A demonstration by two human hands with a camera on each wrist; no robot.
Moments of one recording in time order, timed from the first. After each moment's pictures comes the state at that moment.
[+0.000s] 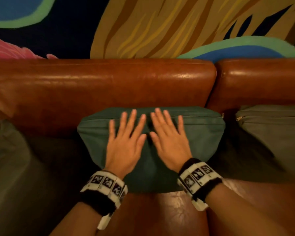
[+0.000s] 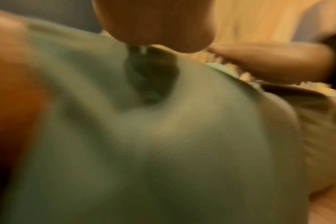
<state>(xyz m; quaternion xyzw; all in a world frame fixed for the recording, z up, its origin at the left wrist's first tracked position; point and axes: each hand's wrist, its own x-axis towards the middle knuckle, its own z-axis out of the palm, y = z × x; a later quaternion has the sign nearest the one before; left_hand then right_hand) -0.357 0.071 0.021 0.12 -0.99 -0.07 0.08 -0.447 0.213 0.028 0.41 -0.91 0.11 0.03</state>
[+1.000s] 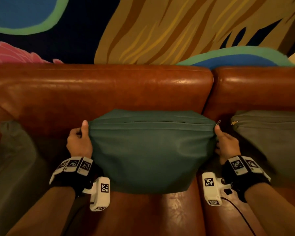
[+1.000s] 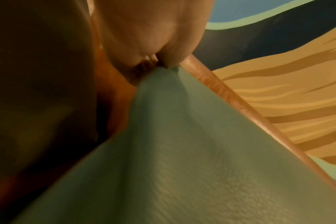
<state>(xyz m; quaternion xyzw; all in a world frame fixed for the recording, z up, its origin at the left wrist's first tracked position) -0.335 -0.020 0.024 0.58 -0.69 -0.39 0.18 -0.530 0.333 0.010 -0.25 -0.75 0.59 -0.14</state>
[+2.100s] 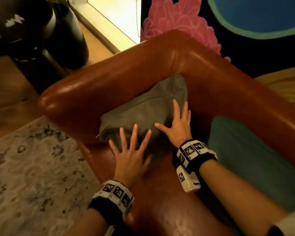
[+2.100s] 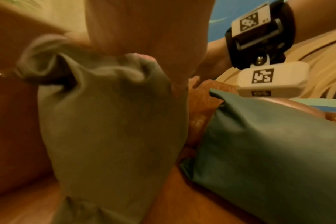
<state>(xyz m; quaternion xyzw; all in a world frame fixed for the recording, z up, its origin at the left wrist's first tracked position) -0.046 0.056 0.033 0.56 -0.82 -0.12 0.04 -0.230 0.003 0.068 0.54 -0.77 0.20 -0.27</state>
